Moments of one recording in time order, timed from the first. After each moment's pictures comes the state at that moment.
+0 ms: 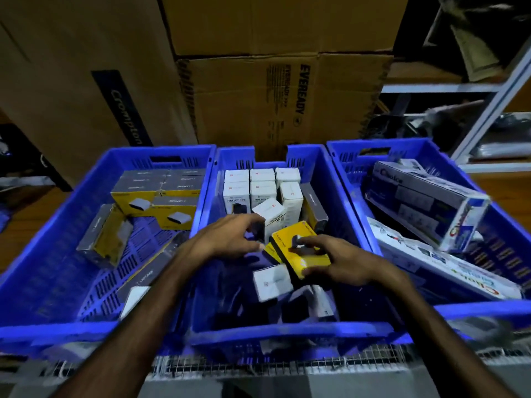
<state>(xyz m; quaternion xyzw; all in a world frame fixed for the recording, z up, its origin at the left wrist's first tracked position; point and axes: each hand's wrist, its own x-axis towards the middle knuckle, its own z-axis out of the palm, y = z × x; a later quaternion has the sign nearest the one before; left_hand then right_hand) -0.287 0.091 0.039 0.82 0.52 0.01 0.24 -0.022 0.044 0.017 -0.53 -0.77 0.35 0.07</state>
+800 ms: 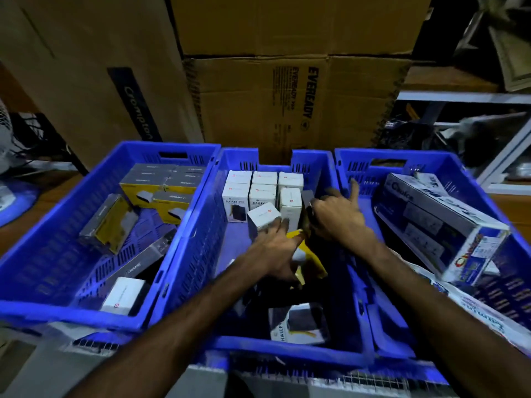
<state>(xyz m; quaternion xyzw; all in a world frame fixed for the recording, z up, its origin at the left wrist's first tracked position) -0.173 0.110 -0.038 0.84 0.53 -0.09 0.11 -0.002 0.155 0.011 -0.59 -0.80 -0.04 -0.06</state>
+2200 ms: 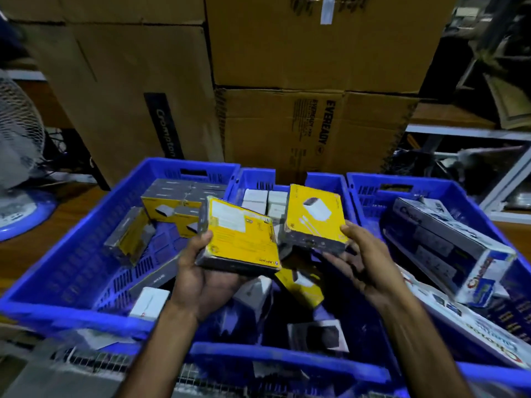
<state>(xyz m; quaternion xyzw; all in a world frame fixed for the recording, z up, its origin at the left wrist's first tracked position) -0.302 0.015 0.028 0.23 0.19 0.55 0.78 -0.021 0.058 0.047 -0.46 -0.25 0.66 0.54</state>
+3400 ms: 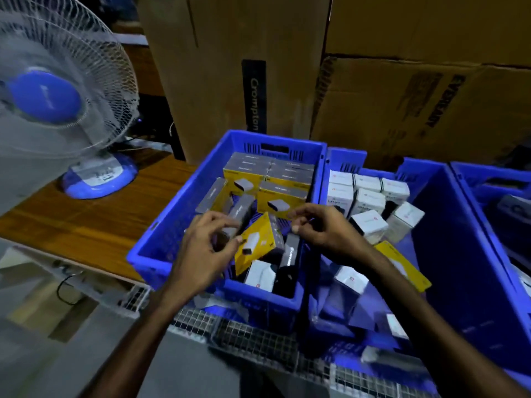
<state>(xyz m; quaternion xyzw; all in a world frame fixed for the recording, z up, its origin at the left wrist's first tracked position) -0.517 -0.028 -0.003 0.65 0.63 0.41 0.13 -0.260 0.069 0.036 -0.42 -0.75 0.45 0.25</state>
